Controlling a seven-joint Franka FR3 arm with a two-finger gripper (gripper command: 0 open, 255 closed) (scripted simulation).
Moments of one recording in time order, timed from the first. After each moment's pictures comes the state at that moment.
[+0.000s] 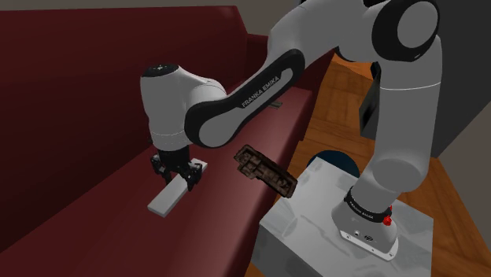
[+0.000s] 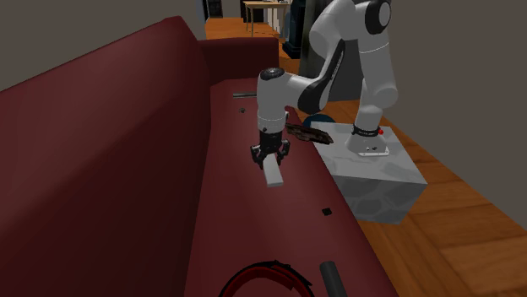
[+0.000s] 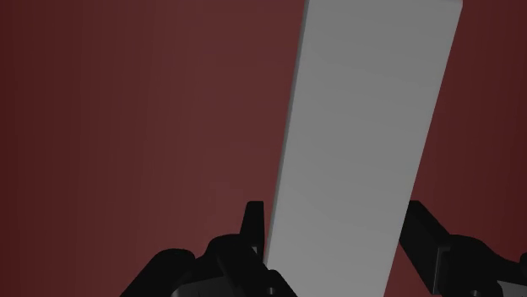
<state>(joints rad) -0.01 0.41 0.81 -1.93 -0.36 2.19 2.07</state>
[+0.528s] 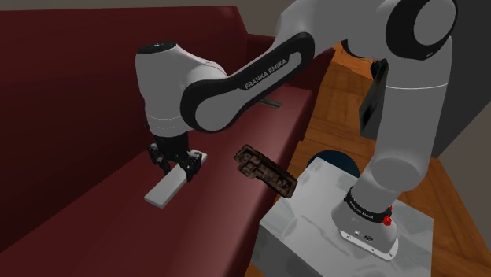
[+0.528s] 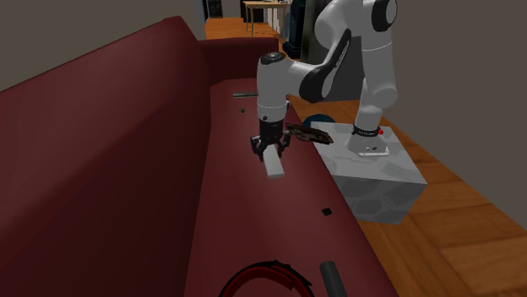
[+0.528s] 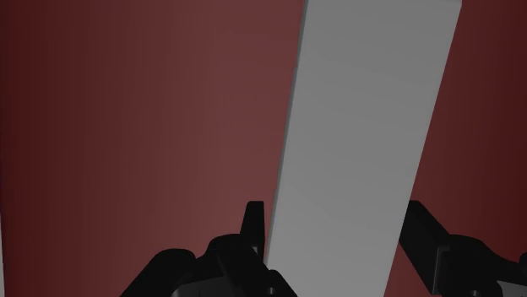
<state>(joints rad) -0.04 0.35 0.85 -1.89 -0.30 2.11 2.03</state>
